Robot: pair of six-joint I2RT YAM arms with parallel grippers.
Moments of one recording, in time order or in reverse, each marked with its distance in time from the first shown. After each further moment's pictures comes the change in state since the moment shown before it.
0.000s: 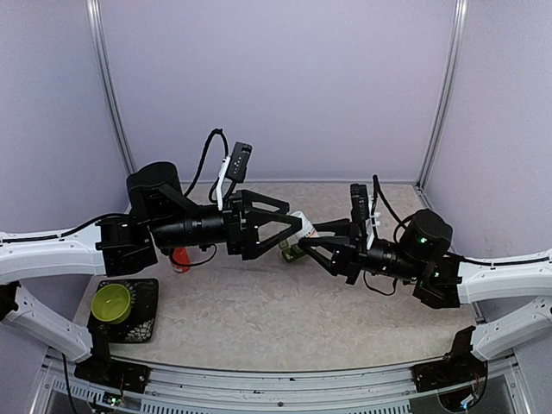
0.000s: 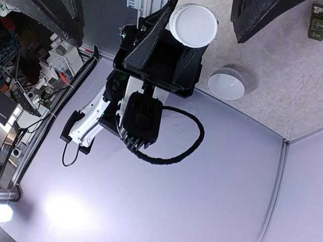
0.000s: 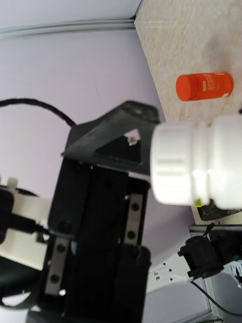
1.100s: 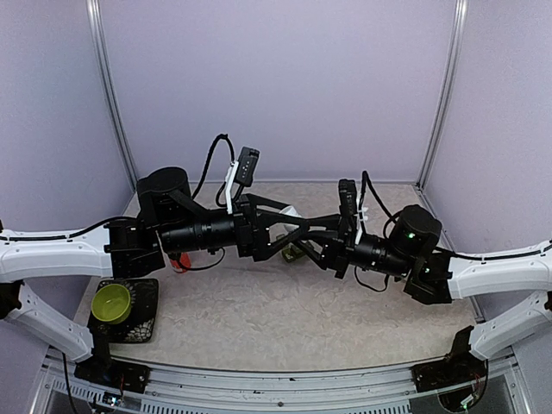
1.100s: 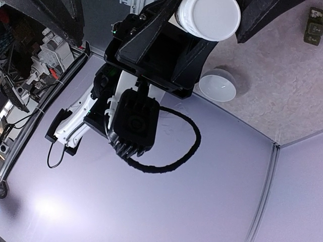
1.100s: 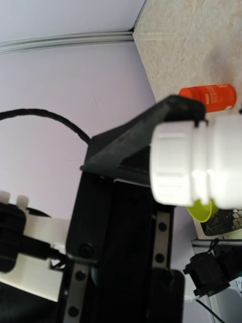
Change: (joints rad) left arm -0.022 0.039 0.000 0.027 -0.074 -0.011; right arm 0.000 0.074 0.051 0.006 0.049 -0.012
